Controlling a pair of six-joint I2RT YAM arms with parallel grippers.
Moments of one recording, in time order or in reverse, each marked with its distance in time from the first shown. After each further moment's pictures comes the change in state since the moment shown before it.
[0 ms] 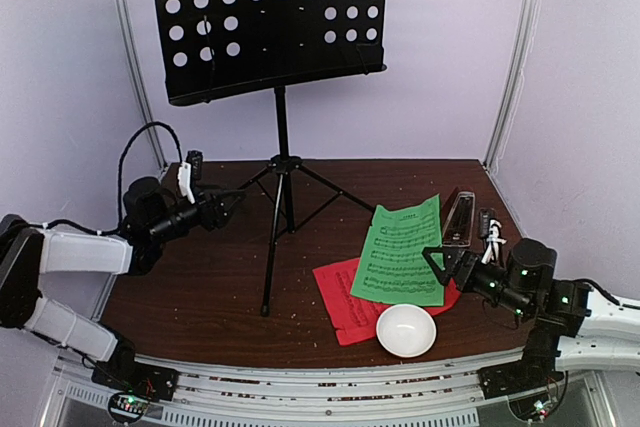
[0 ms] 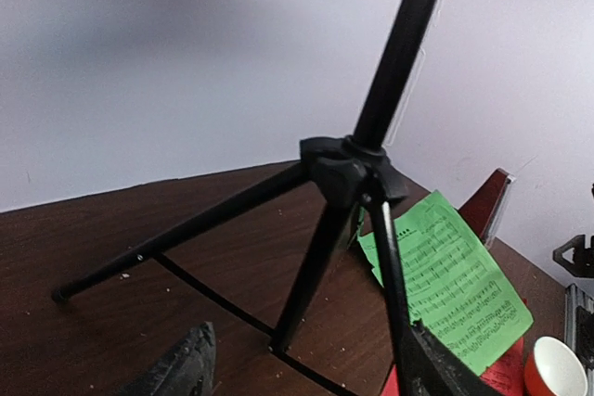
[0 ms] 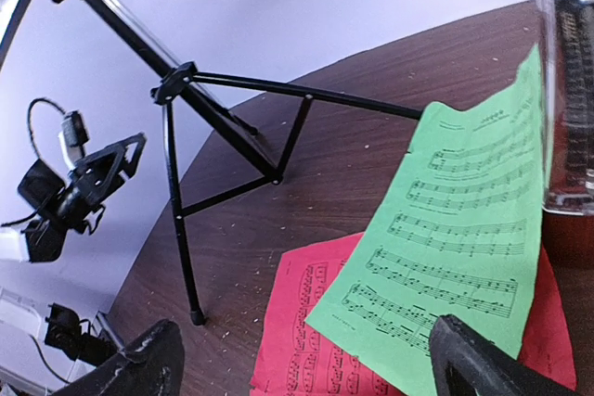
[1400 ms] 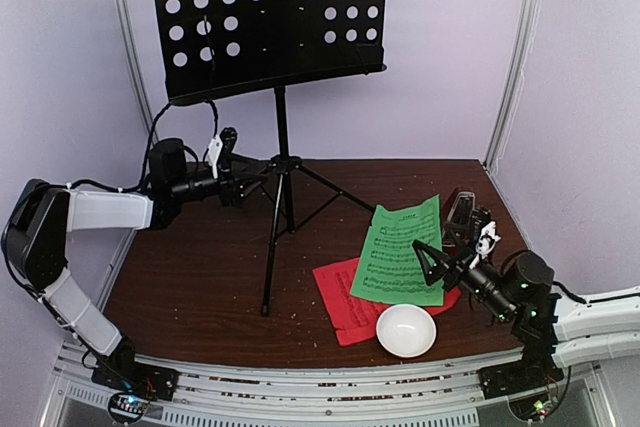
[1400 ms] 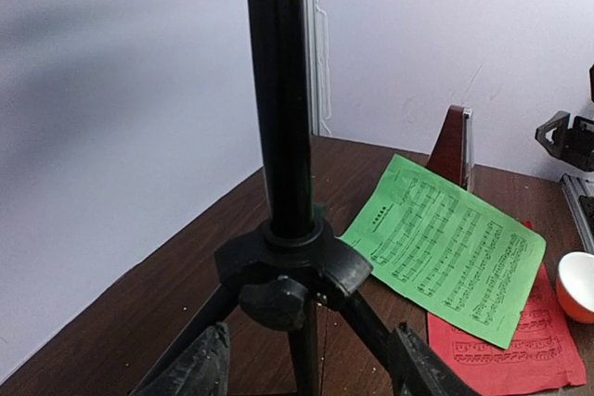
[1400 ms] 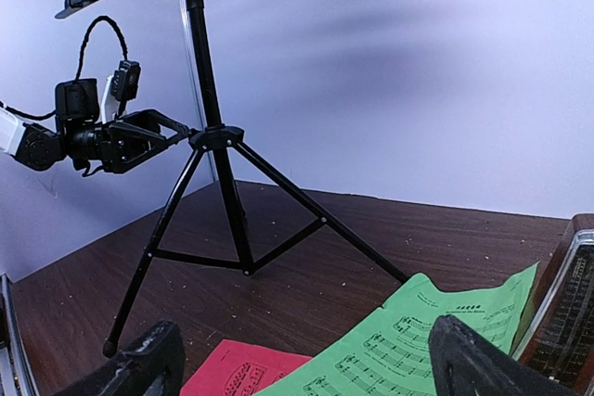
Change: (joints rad) left arm 0.031 0.266 0.381 -0.175 0.303 0.399; right arm 0.000 0.285 -0.173 0.833 0.024 -0.649
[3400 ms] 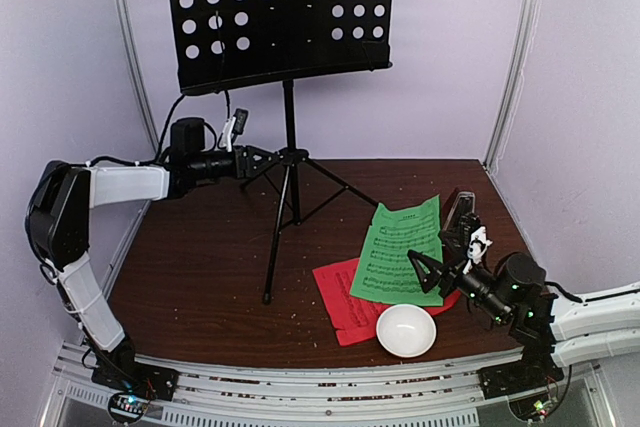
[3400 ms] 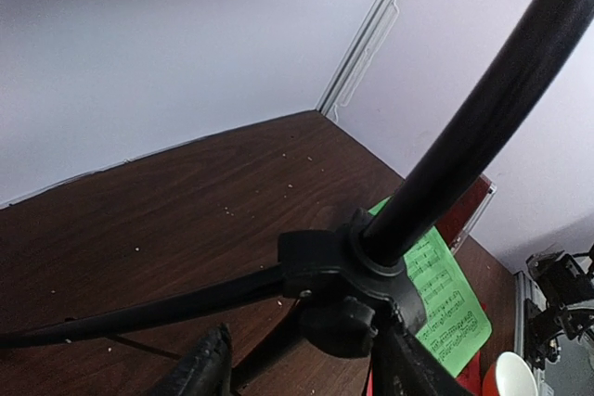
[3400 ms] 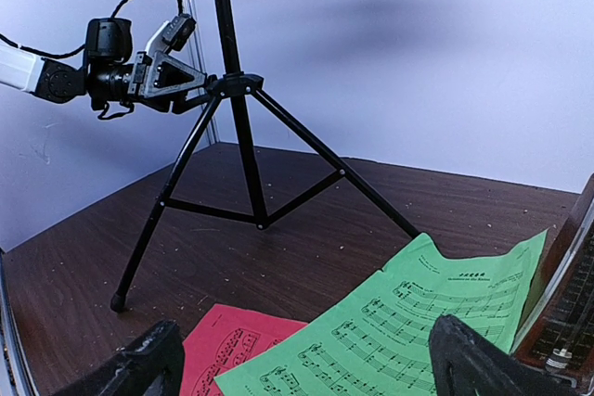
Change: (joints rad) left arm -0.001 0.186 0.313 -0.268 -0.035 -0.429; right arm 0.000 0.043 -0.006 -0.046 -0.019 0.015
